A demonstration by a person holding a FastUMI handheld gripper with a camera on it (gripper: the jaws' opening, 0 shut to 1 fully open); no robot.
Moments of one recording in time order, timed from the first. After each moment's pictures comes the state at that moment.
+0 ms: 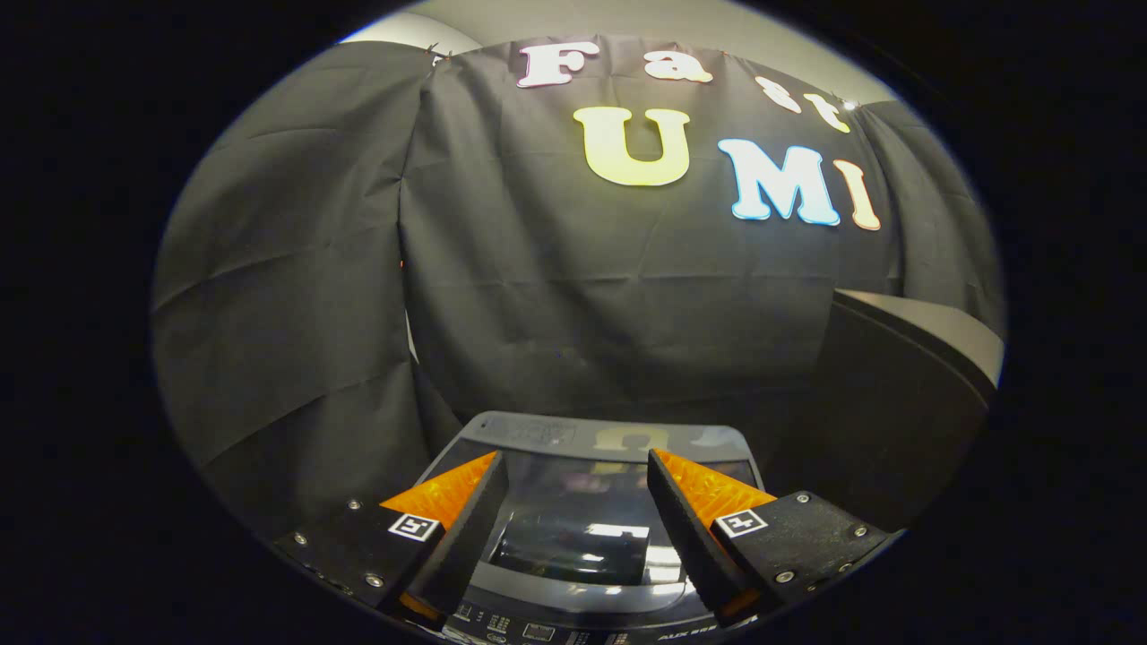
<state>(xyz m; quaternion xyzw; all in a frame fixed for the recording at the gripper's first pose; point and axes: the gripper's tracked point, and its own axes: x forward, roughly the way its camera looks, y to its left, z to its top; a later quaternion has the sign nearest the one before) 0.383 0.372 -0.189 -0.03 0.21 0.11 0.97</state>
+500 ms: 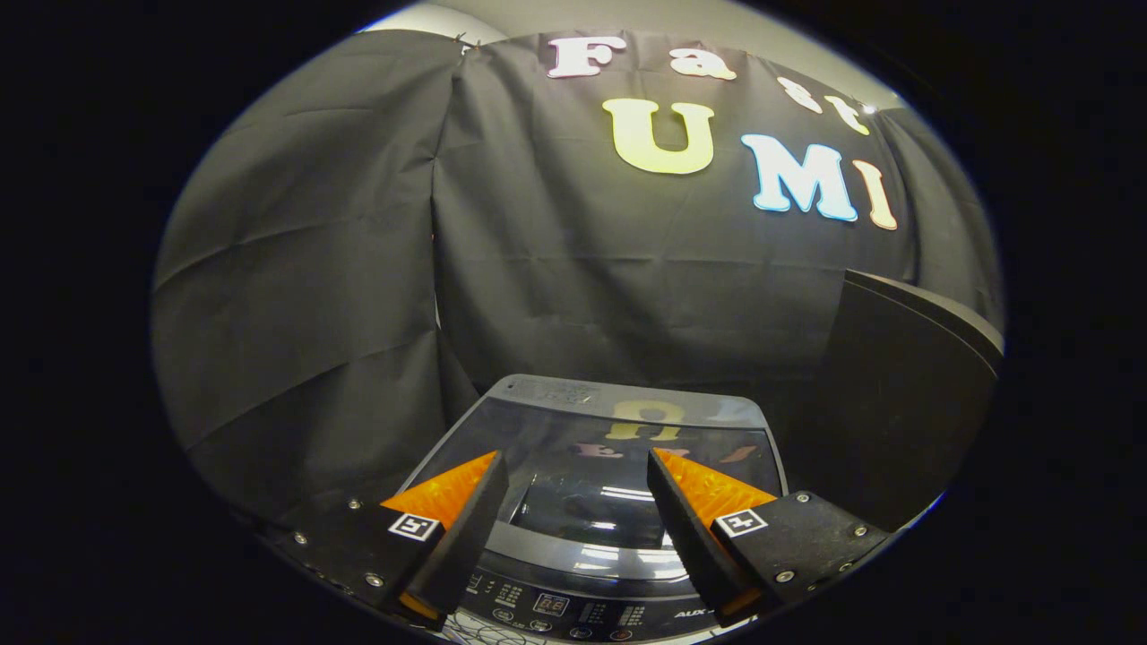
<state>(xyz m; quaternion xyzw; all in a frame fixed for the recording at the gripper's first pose) 0.347 0.384 -0.195 -0.05 0.21 0.13 0.97</state>
